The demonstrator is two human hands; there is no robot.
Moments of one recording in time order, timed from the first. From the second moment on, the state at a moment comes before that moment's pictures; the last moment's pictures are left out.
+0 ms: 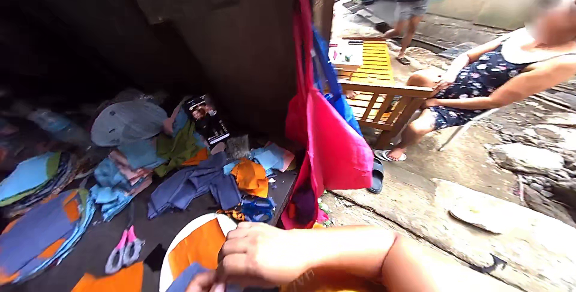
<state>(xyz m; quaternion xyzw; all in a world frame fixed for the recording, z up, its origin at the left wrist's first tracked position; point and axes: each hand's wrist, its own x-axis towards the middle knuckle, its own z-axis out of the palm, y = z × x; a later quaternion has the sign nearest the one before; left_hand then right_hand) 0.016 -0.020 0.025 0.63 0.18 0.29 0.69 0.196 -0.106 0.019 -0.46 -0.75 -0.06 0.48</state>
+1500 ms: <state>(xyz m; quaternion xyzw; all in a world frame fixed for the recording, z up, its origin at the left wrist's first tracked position) -0.045 -0.075 -0.013 0.75 0.31 0.30 0.50 0.146 -0.103 0.017 -0.45 -0.82 0.05 0.35</state>
